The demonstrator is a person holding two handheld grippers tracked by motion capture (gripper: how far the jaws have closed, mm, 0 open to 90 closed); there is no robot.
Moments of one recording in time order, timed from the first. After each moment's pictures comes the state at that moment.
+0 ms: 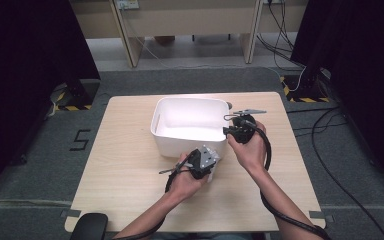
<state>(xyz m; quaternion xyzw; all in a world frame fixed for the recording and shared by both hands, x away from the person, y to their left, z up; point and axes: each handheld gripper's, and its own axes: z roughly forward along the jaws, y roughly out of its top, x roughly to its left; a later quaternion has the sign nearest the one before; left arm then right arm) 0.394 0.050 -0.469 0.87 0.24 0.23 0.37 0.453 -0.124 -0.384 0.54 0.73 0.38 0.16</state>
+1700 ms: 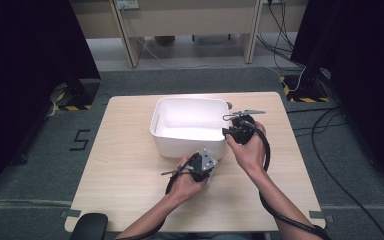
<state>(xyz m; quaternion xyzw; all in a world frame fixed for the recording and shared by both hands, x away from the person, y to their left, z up) 0.397 0.049 -0.488 0.88 0.24 0.22 0.34 0.451 -0.122 -0.383 0.54 0.73 0.38 0.16</state>
